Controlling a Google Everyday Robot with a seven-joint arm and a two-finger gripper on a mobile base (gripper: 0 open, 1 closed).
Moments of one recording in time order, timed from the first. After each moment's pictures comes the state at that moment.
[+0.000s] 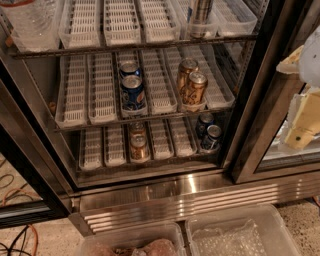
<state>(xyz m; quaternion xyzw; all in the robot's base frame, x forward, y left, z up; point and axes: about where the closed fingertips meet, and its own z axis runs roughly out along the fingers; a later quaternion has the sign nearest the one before) 0.438 -0.217 0.976 -0.60 0.78 -0.03 0.16</state>
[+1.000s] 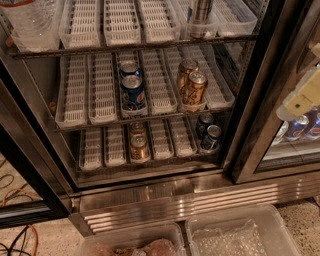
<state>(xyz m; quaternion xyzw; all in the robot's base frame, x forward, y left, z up) 0.482 -0.258 0.996 -0.45 0.85 -0.02 0.26</state>
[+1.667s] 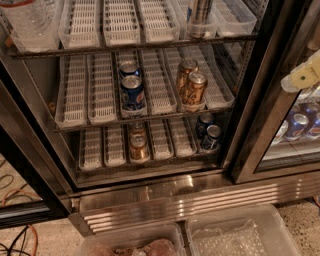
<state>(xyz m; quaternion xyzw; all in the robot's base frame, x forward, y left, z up) 0.509 -0.280 1.035 -0.35 0.86 -0.02 0.37</state>
